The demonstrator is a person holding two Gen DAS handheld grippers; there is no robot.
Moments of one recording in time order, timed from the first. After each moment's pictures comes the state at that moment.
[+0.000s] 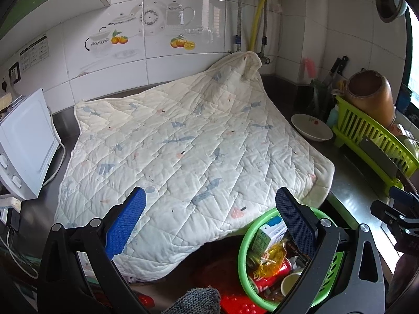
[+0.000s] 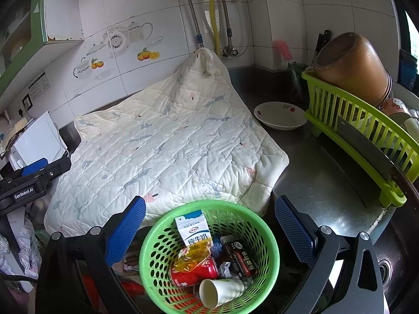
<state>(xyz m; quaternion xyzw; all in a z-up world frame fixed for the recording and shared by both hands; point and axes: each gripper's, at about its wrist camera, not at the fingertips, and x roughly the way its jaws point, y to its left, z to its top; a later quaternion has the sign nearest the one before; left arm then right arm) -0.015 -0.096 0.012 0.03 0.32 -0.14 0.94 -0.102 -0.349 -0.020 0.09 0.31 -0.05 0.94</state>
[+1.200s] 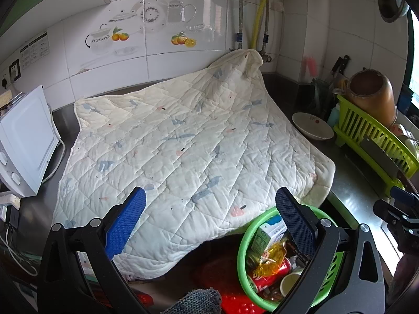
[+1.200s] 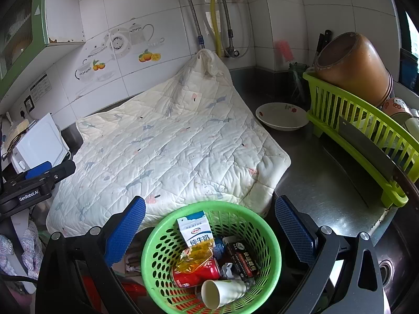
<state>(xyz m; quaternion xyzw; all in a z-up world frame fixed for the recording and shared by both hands) -0.014 -0.096 0.009 0.03 0.32 -0.14 0.94 -0.104 -0.346 -0.018 0.09 0.31 -0.04 0.95</state>
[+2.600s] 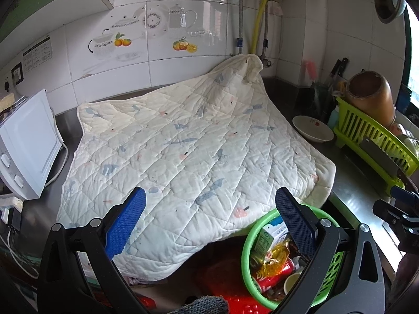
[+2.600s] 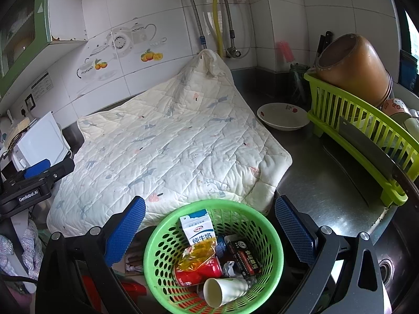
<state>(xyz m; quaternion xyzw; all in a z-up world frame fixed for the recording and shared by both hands) -0.022 -0.091 0.014 0.03 0.31 -0.13 0.94 -0.107 -0.341 -0.018 0.09 0.31 -0.04 0.95</state>
